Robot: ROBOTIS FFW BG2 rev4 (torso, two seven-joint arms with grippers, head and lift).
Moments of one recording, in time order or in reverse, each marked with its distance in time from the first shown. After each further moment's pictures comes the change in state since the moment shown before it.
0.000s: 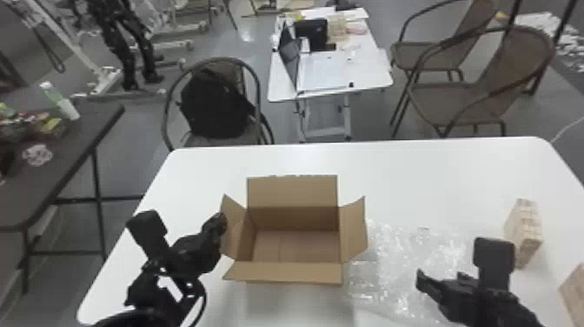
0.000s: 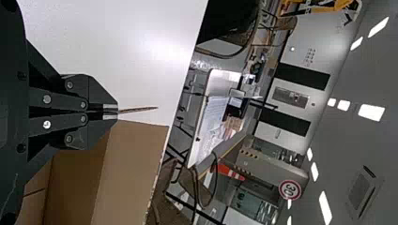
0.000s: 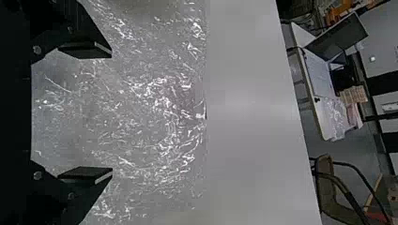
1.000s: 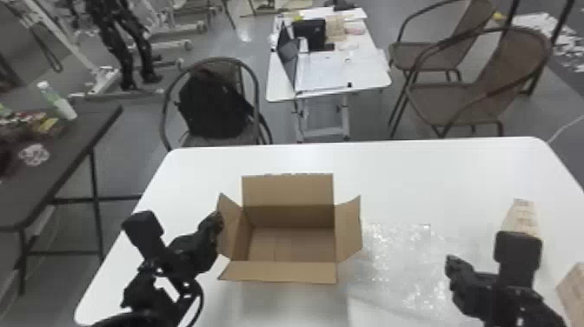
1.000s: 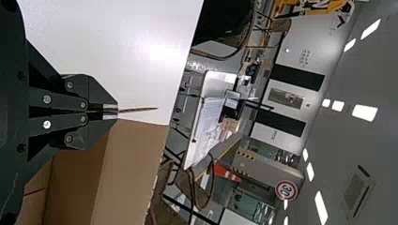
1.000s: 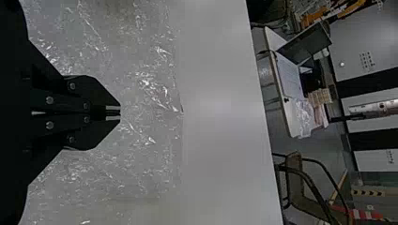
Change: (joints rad) left arm 0.004 0.000 -0.001 0.000 0.000 -0.024 0.004; right arm 0.082 -0.001 -0.062 -0.161 0.046 -0.024 0.014
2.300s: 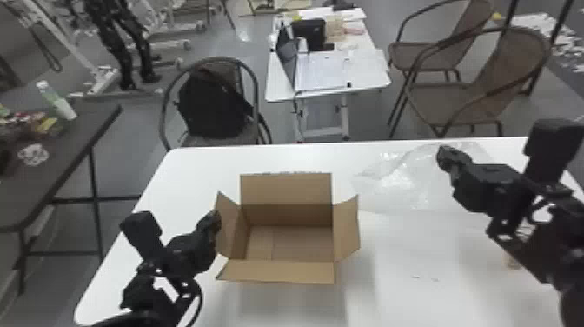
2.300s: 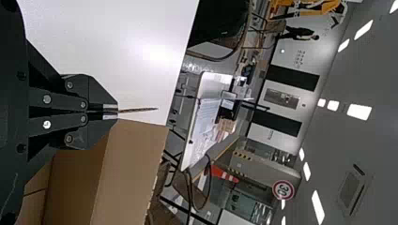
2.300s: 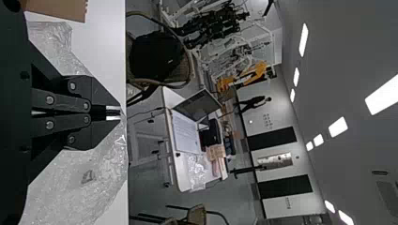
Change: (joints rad) left arm 0.003 0.000 -0.002 0.000 -0.006 -0.024 0.003; right arm -0.194 -0.022 -0.026 -0.178 -0.078 0.005 0.178
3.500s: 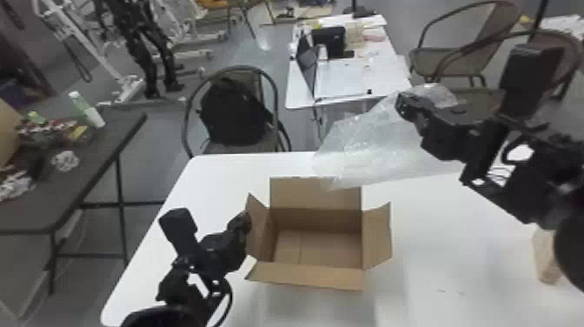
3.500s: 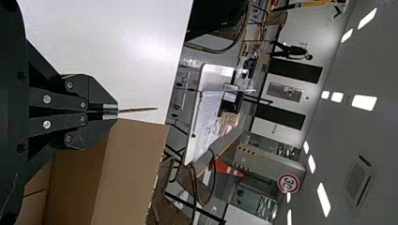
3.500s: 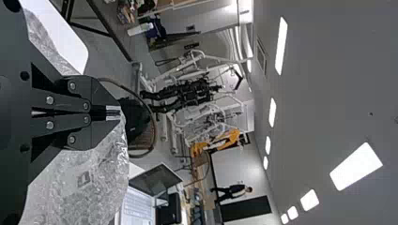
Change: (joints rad) left arm -0.030 0.015 -0.047 0.009 -0.021 0.016 0.022; right arm -0.262 -0.055 0.210 0.049 -0.195 -0.006 0.015
